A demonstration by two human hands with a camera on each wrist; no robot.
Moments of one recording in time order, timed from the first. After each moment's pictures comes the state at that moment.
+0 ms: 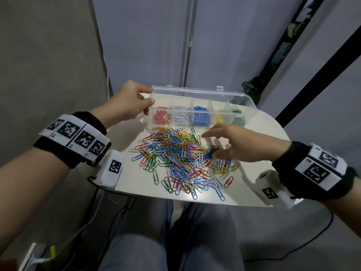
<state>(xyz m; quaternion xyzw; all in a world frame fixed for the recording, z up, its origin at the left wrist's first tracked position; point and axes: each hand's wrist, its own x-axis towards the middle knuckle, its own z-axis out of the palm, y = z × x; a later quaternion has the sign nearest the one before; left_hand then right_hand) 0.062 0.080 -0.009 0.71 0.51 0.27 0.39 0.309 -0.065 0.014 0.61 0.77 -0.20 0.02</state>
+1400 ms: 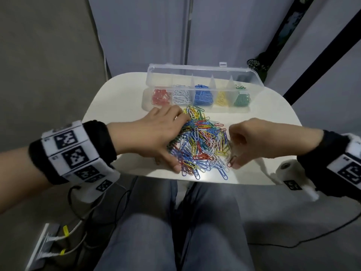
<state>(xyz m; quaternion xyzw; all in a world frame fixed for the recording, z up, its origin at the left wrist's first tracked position) 0.081 -0.010 -0.024 0.97 0.24 -0.08 0.03 0.315 -0.103 0.016 0.66 0.71 -0.20 0.13</state>
